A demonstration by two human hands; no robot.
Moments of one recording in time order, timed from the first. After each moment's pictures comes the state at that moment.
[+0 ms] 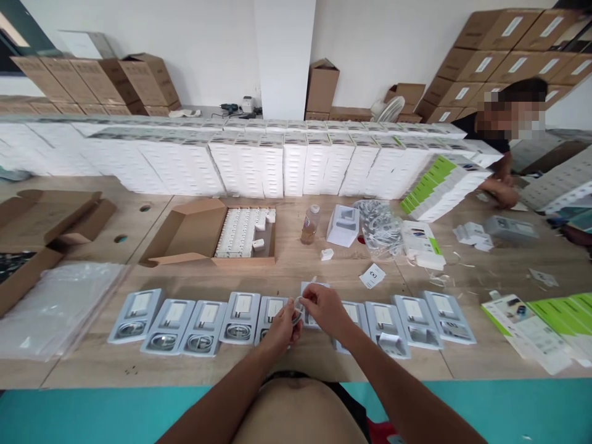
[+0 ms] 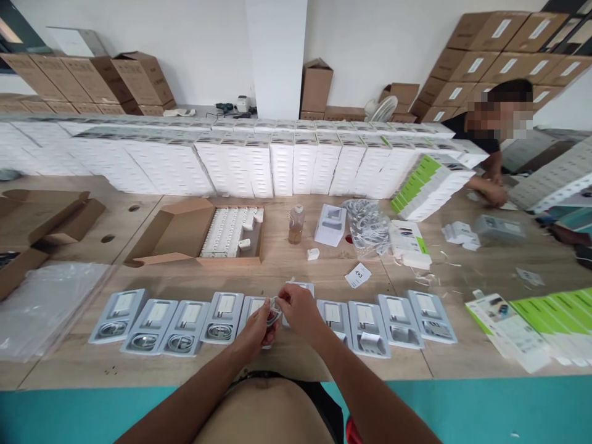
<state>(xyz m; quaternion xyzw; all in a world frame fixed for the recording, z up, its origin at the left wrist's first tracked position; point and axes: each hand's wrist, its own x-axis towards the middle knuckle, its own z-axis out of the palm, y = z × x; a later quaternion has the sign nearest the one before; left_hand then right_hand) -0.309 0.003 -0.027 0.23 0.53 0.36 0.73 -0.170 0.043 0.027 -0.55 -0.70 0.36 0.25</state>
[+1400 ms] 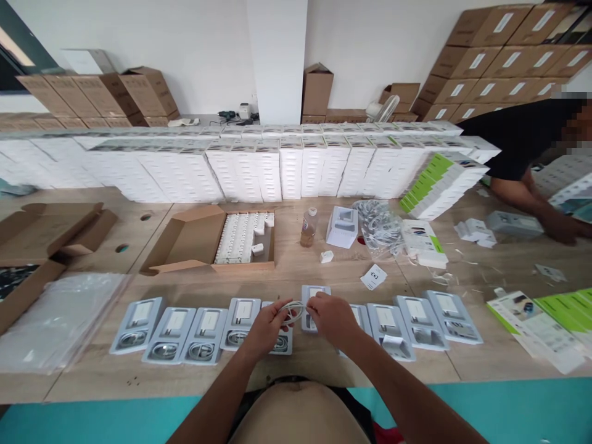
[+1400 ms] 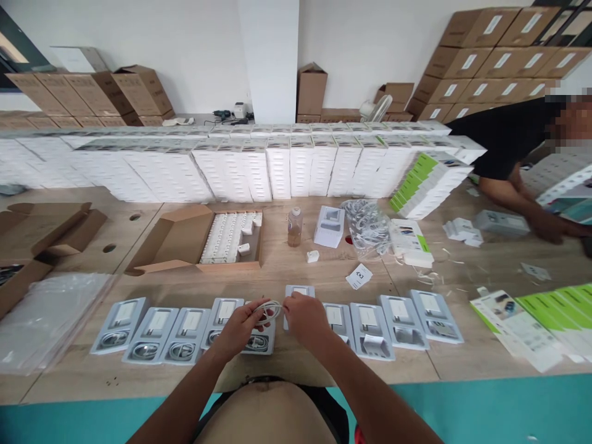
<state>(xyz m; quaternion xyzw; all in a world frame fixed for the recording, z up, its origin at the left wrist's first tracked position) -0.354 0.016 0.010 0.50 0.54 0.31 0.60 -0.158 0.034 0.046 -0.55 -0.81 0.16 0.10</state>
